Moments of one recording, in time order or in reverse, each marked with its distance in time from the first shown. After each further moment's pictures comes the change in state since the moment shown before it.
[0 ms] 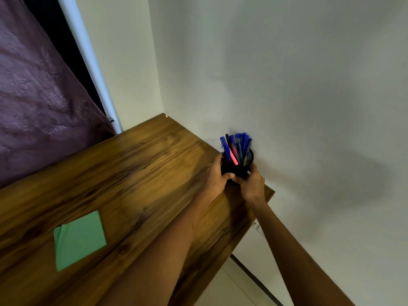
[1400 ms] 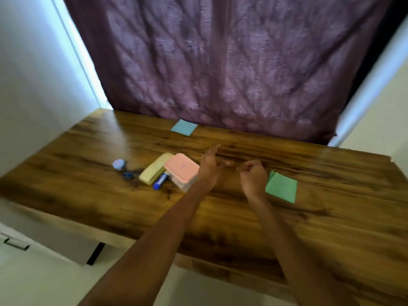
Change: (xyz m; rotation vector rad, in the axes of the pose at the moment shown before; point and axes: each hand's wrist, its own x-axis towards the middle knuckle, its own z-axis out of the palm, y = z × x) left_hand -0.396 -0.045 -0.307 0.270 1.148 -0.245; right_hand -0.346 -0.186 0.219 -0.020 -0.722 -0.435
